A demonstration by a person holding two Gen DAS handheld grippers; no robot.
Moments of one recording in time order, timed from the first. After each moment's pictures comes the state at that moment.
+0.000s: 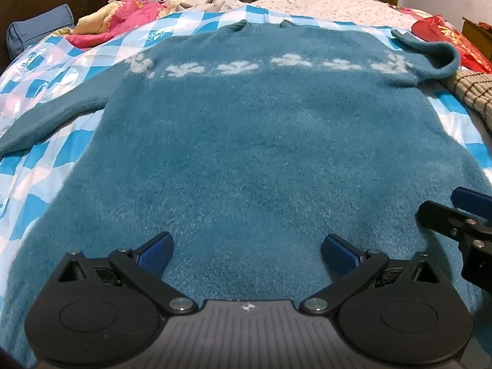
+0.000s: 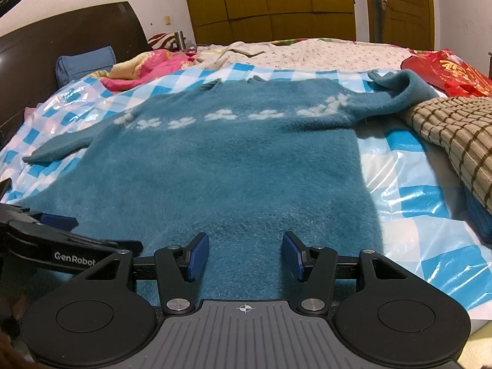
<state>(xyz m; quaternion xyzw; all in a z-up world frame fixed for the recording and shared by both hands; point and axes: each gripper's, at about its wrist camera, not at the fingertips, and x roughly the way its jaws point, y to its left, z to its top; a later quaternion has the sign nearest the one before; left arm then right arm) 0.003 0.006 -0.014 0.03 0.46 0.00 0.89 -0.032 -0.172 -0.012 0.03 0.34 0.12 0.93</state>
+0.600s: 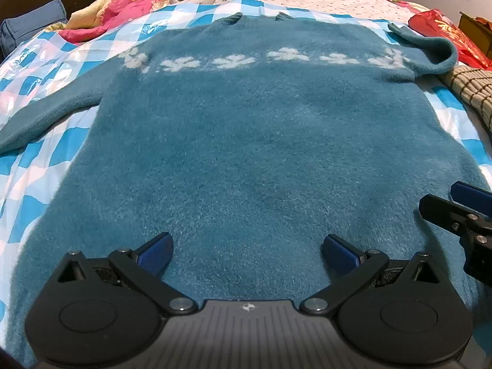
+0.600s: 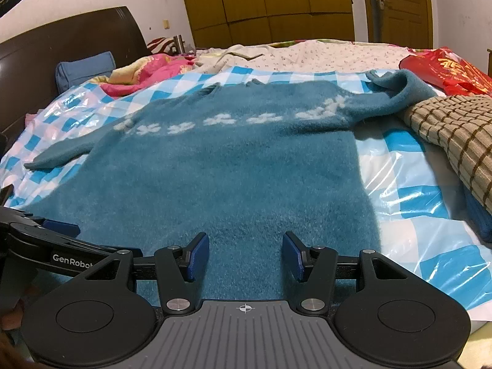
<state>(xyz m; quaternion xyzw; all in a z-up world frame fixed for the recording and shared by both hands) 0.007 0.010 -0.010 0.03 0.47 -0.01 0.88 -0.033 -0.174 -0.009 0.03 0.34 0.12 0.93</state>
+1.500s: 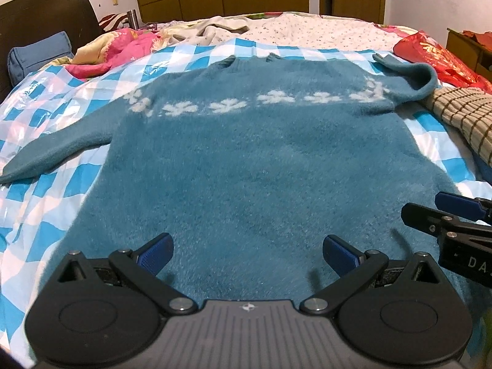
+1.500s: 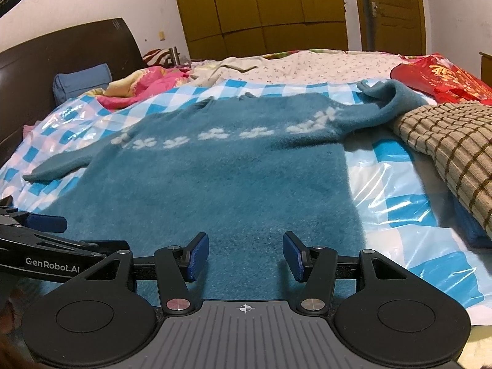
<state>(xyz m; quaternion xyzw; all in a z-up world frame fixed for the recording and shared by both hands) -0.011 0.001 0.019 0.04 0.41 -0.02 0.91 -0.037 -0.182 -0.001 0.04 0.32 0.10 0.94</state>
